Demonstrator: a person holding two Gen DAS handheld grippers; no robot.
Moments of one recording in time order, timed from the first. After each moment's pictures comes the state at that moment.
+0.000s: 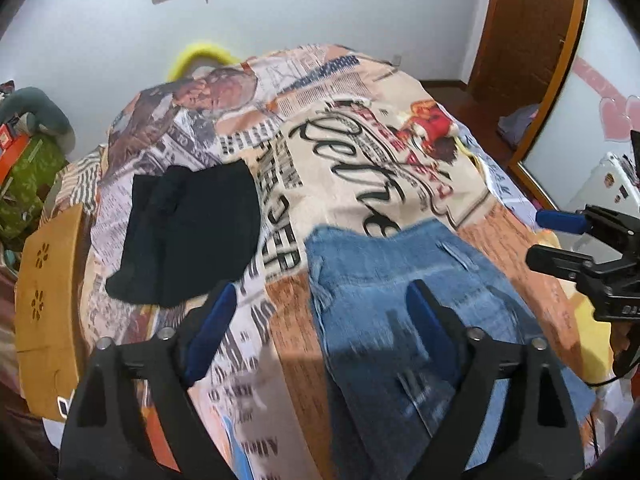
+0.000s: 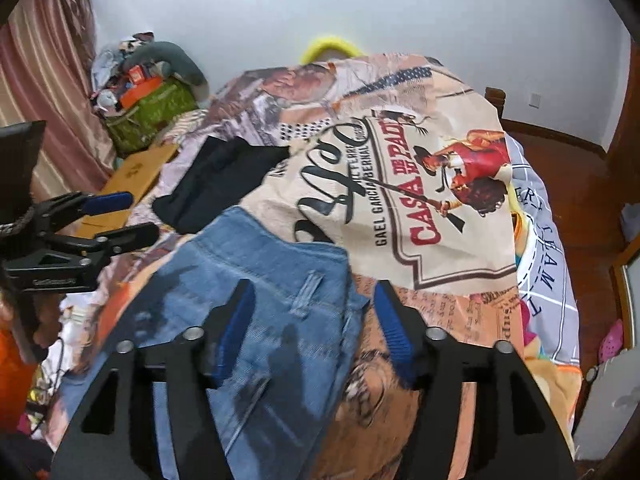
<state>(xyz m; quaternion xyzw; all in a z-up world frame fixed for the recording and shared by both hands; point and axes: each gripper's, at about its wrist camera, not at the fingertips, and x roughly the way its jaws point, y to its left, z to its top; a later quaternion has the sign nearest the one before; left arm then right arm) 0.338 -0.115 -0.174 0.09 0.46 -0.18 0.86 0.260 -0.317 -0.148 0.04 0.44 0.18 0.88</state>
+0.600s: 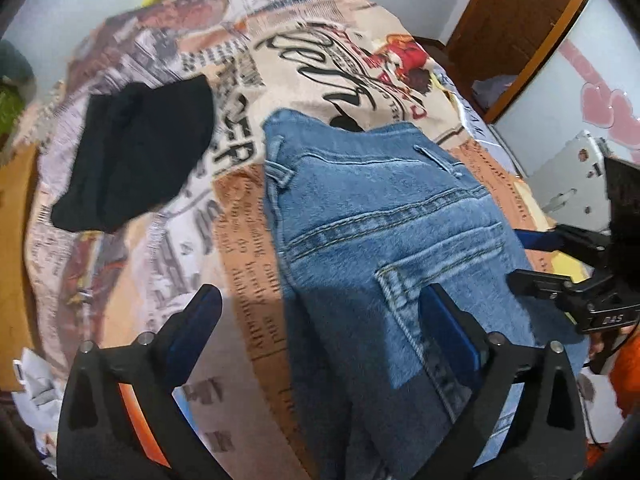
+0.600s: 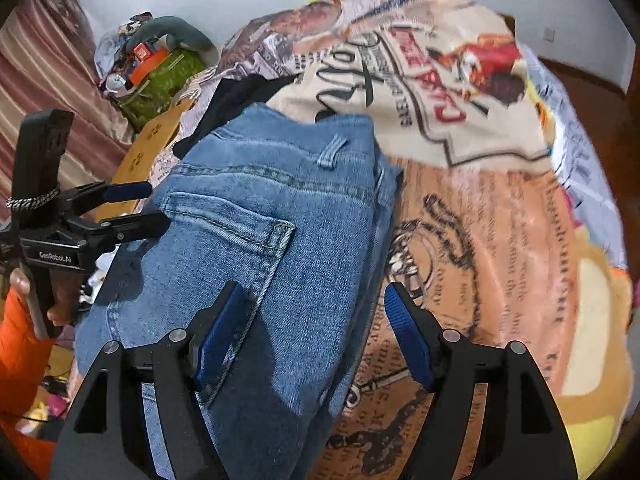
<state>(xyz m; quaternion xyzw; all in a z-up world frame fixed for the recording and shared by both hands) 0.321 -0.110 -0.233 0.05 0.56 -0.23 0.79 0.225 -0.322 -0.216 0.12 0.53 0.22 0.81</state>
